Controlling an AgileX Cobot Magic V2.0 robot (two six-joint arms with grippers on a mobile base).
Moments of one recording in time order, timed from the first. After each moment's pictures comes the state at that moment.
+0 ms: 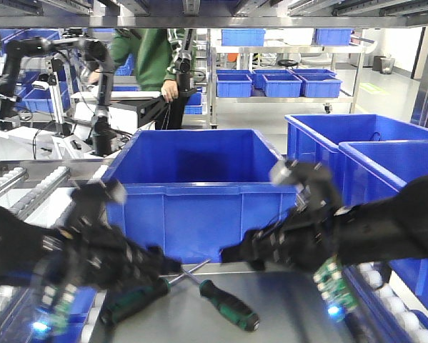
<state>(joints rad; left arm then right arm) -0.42 1.44 -1.16 -0.60 0.47 0.38 0.29 1.50 -1.25 0.72 0.65 -0.54</state>
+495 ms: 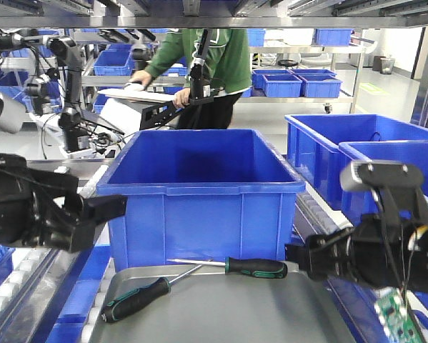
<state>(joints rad) -0.42 1.14 -1.16 -0.37 0.51 0.38 0.29 1.27 -1.01 0.27 0.43 -0.11</state>
